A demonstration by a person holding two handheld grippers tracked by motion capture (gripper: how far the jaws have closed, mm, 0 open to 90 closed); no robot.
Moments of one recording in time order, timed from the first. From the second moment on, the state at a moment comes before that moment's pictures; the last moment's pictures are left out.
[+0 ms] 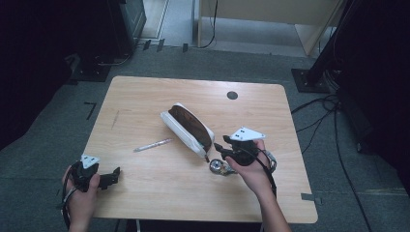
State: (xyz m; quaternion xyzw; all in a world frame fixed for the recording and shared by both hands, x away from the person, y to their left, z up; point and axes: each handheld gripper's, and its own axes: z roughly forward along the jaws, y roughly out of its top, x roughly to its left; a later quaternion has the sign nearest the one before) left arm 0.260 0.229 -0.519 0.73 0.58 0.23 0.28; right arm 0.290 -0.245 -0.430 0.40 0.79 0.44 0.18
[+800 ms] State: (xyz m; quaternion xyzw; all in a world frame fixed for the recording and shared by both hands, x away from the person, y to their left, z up) left arm 0.260 0.229 -0.519 0.73 0.58 0.23 0.28; right arm 0.264 -0.282 -0.487 0.44 0.78 0.43 0.13
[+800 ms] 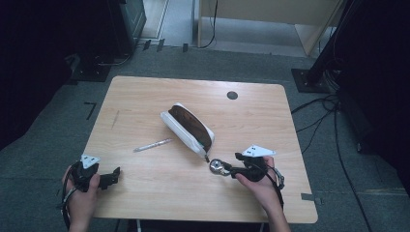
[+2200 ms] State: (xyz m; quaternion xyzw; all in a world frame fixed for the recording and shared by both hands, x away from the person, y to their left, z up) left arm 0.260 0.229 -0.519 0.73 0.58 0.23 0.28; right arm 0.247 -0.279 -0.517 0.43 0.80 0.40 0.12
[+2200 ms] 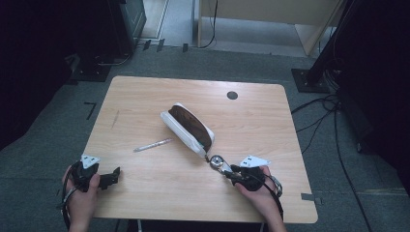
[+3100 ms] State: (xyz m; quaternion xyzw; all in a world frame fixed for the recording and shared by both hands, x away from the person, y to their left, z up) left arm 0.260 0.229 -0.519 0.73 0.58 0.23 0.28; right arm 0.233 -0.302 -0.514 0.43 0.79 0.41 0.12
